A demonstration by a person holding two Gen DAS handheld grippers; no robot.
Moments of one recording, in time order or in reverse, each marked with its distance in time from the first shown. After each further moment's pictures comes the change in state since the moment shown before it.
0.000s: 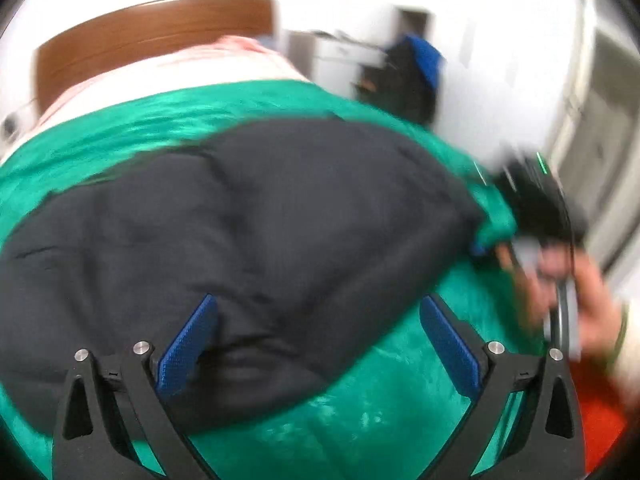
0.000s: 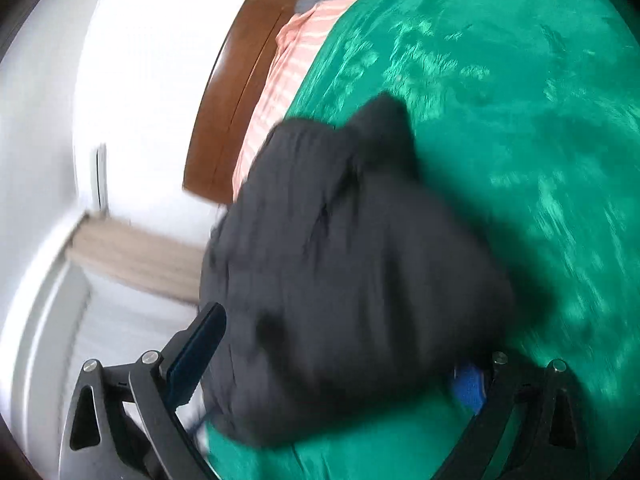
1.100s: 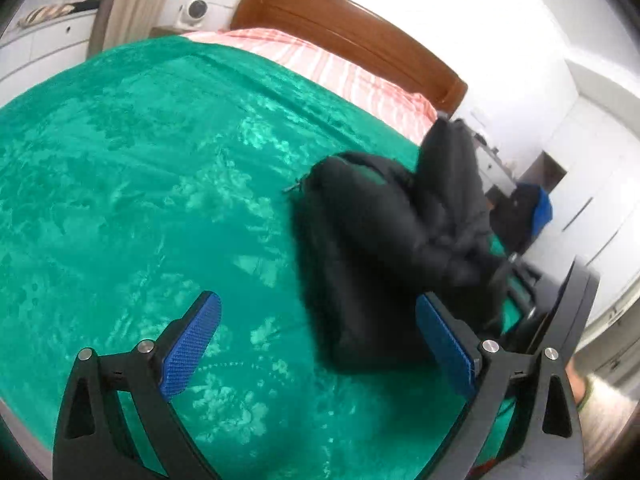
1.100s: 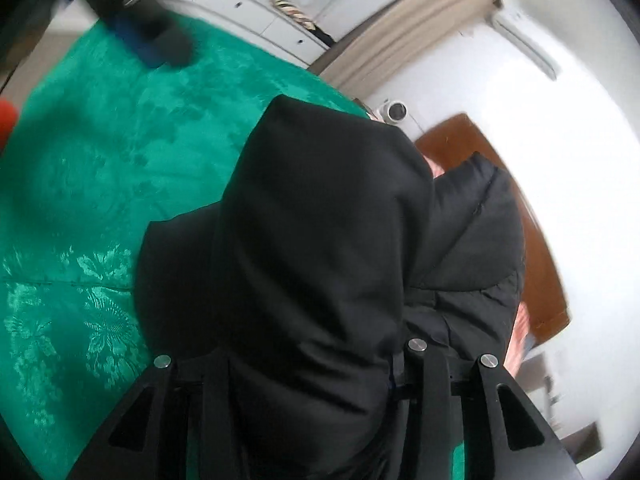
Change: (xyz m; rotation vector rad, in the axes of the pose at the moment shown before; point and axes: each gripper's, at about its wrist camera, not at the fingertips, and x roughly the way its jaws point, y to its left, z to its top) left arm -0.218 0.240 -0.101 -0.709 -0.180 0.189; right arm 0.208 0.287 -0.359 -2.127 0.146 -0.330
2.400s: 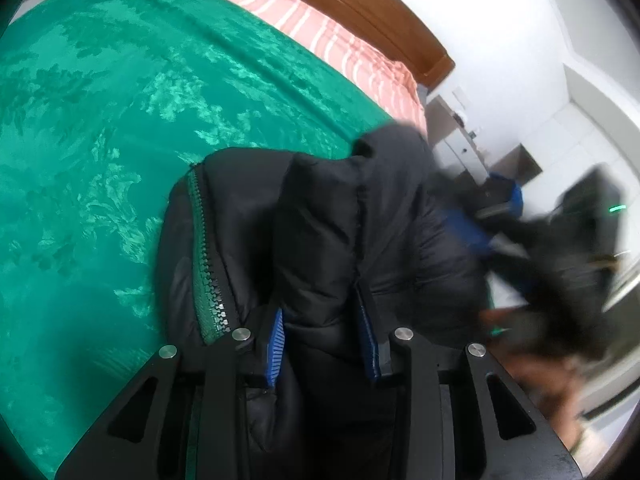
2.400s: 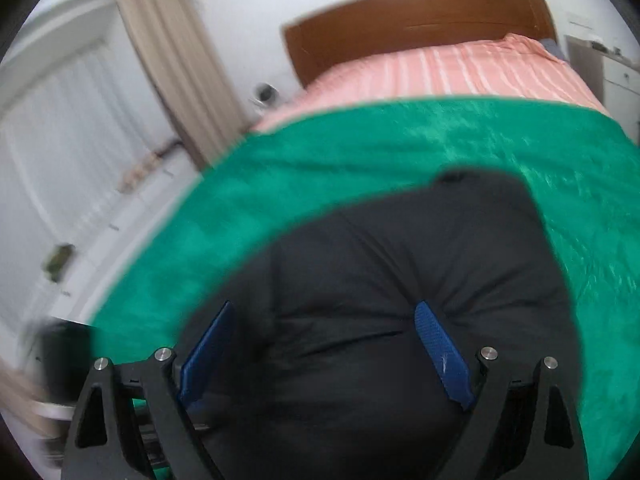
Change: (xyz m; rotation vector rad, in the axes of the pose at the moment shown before) left arm 0.147 -0.005 0.078 -0.095 0.169 -0.168; right arm 0.118 -0.176 -0.023 1.198 0.080 0.273
